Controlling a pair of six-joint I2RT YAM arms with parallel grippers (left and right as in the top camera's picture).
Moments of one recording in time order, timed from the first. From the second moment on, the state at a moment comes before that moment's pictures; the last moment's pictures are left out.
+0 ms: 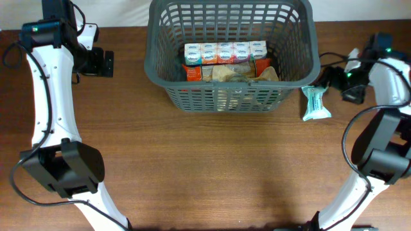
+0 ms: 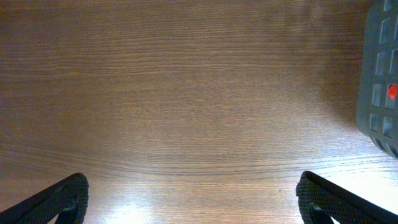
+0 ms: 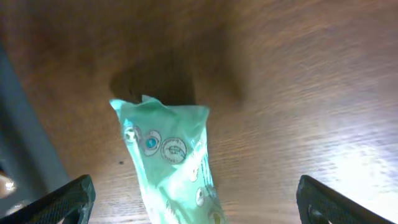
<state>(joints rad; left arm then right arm) 0.16 2.05 2.19 -1.37 -0.03 0.21 -0.35 2.14 1.75 -1.01 -0.23 0.05</state>
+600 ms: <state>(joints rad) 0.16 2.05 2.19 -1.37 -0.03 0.21 -0.34 2.14 1.57 -0.86 -0.26 -0.01</state>
